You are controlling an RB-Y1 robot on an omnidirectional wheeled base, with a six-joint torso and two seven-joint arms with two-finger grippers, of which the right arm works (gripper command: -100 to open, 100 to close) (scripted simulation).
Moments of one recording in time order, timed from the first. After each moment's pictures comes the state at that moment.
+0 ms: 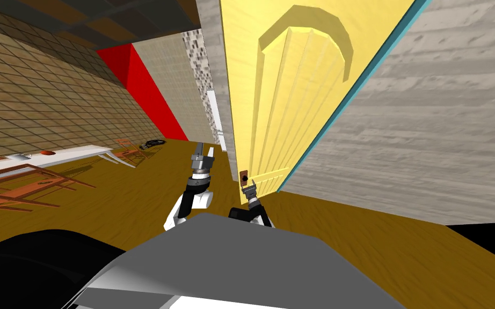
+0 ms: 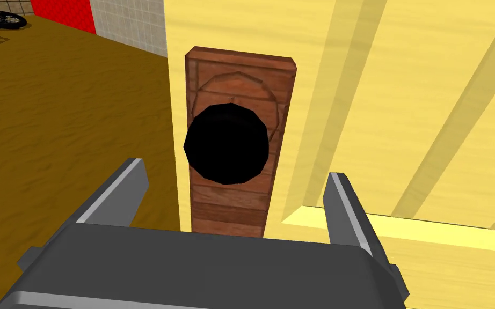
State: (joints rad) arm 0.28 -0.04 0.68 -1.50 -0.37 -0.34 -1.04
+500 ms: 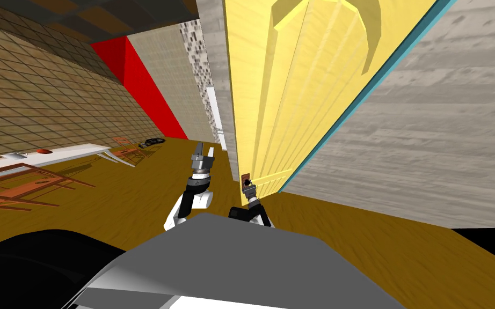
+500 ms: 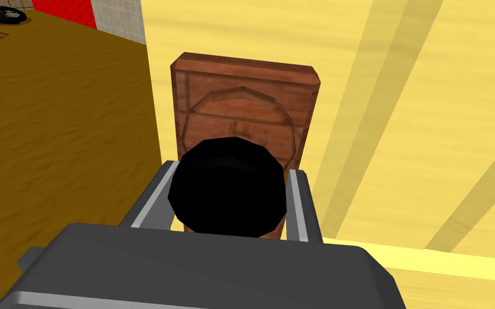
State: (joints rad) arm 0.27 -0.03 0.67 -1.49 -0.37 -0.33 -1.04
